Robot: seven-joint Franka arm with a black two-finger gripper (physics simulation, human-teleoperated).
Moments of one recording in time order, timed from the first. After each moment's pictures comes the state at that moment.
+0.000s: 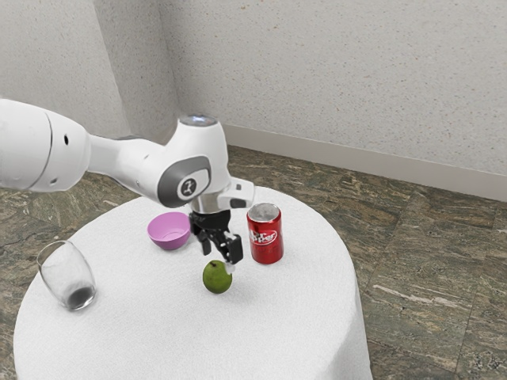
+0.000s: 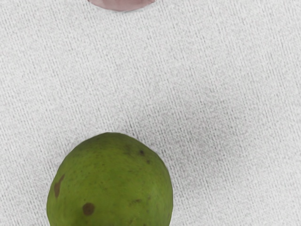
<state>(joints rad) -0.21 0.23 0.02 -2.04 -0.01 2.20 0.13</state>
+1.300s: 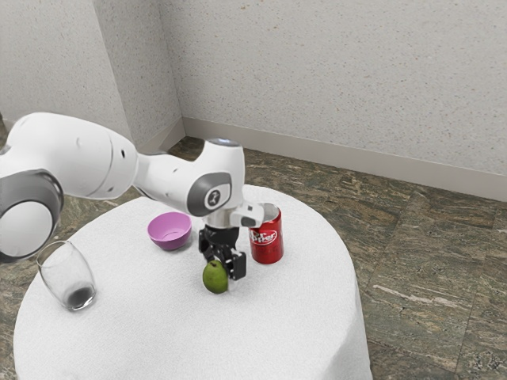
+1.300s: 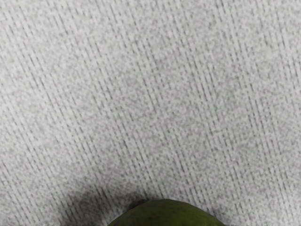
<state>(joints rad) -0.22 0.51 0.07 -1.82 -0.04 2.08 0.23</state>
